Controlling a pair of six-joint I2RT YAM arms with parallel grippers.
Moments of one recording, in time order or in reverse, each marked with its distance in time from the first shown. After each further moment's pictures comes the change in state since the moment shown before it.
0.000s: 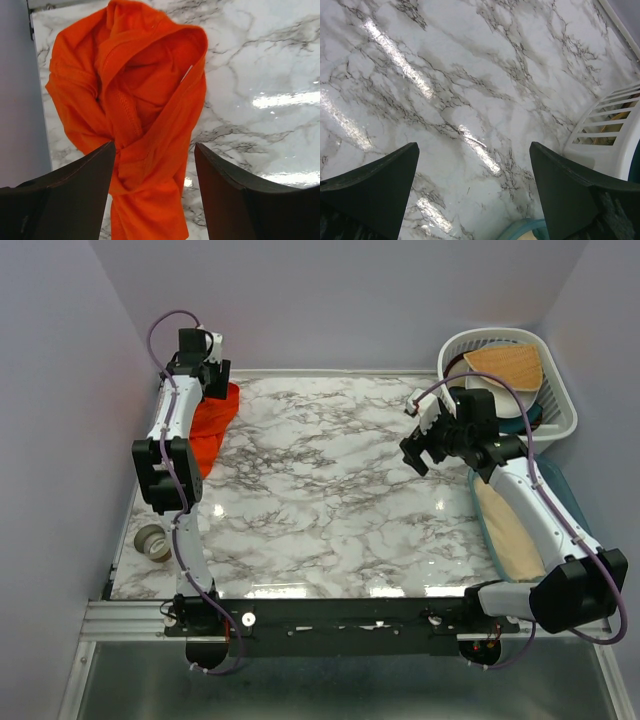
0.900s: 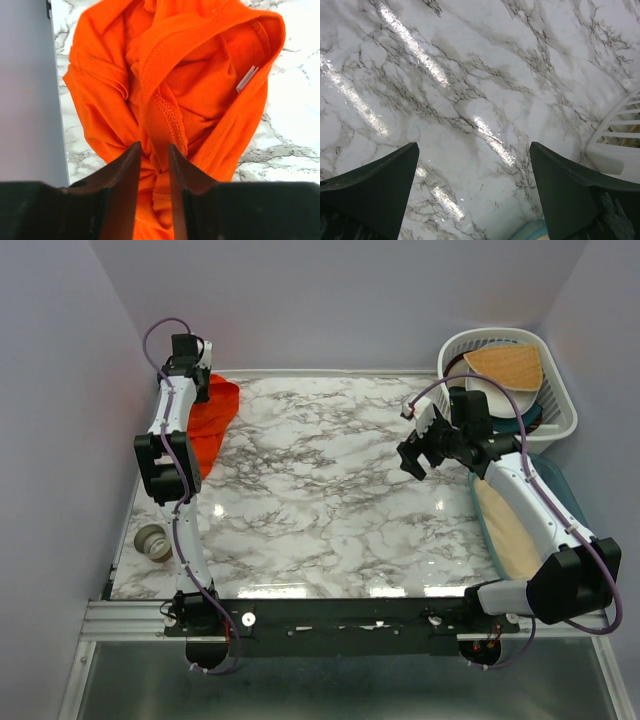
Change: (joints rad) left arm 0.066 0.159 0.106 -0.037 -0.076 0.037; right arm 0.000 0.047 0.000 -0.040 -0.035 0.009
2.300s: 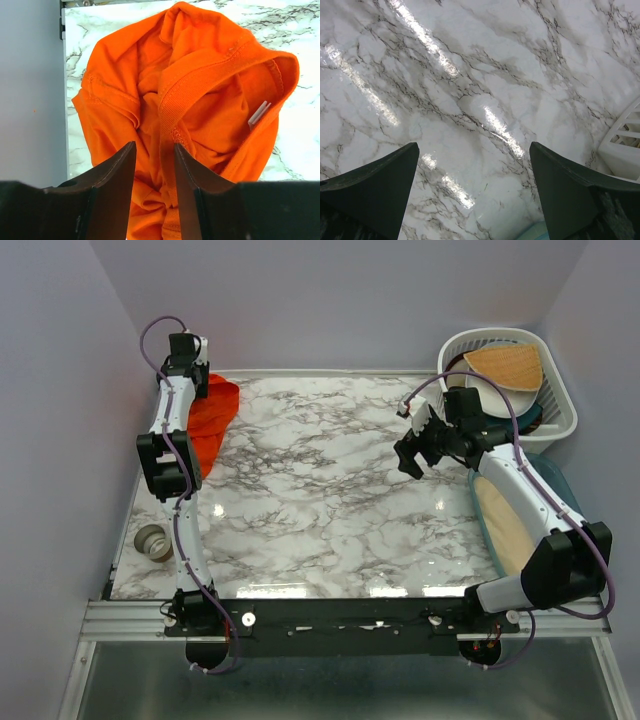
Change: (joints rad) left arm 0.021 0.087 0.113 0.041 -0.002 -0.022; right arm 0.000 0.079 0.039 -0.034 0.001 0.008
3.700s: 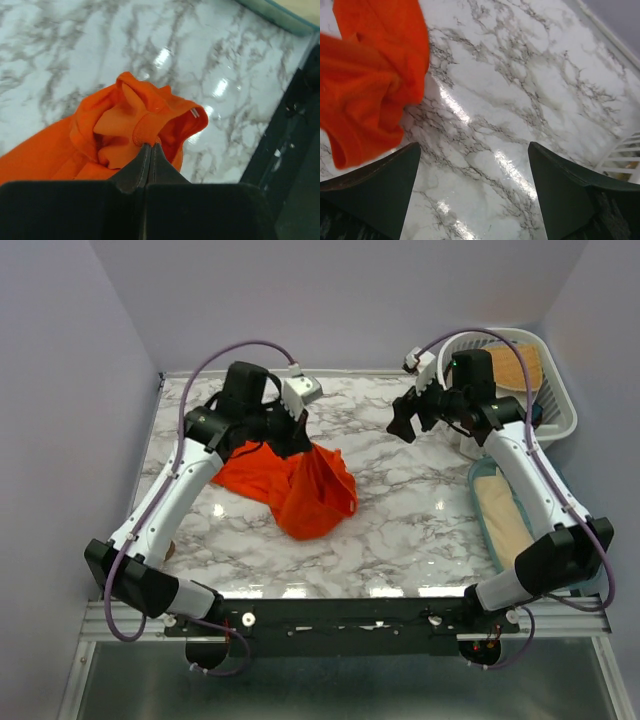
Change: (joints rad) left arm -0.527 -0.993 -0.639 -0.233 0.654 0.012; right arm 0.007 0.122 0.306 -0.009 -0.135 0.175
